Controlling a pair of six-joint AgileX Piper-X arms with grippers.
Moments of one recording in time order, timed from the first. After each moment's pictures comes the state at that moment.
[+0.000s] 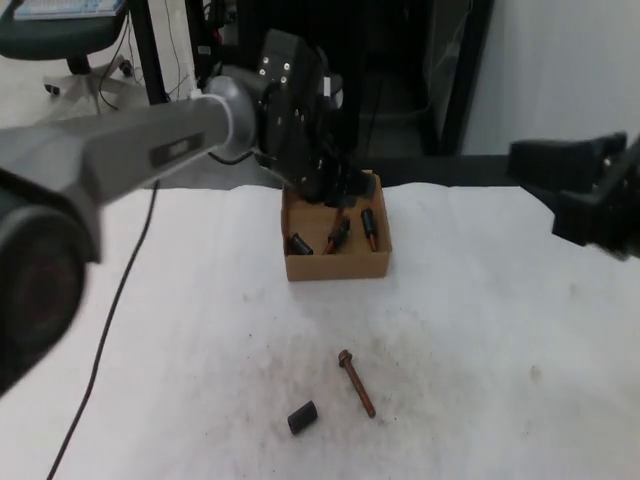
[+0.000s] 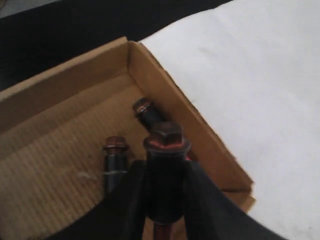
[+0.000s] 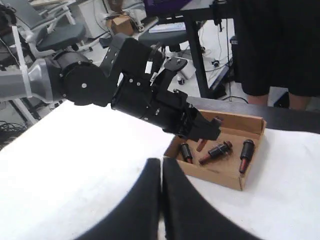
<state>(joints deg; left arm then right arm) -26.8 126.1 -100.8 29.2 17.3 -1.3 19.7 44.6 -38.0 14.5 -16.7 10.9</state>
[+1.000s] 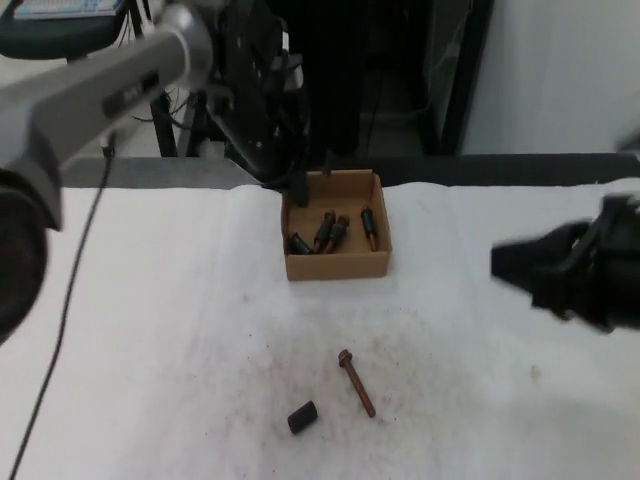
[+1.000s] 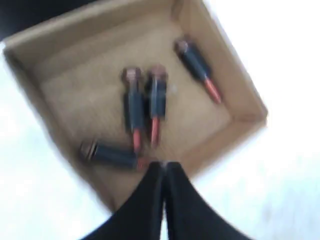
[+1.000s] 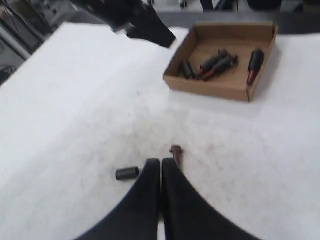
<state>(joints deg) -22.4 119.9 -105.2 57.9 17.8 5.7 18.9 50.8 -38.0 27.2 -21.4 10.9</state>
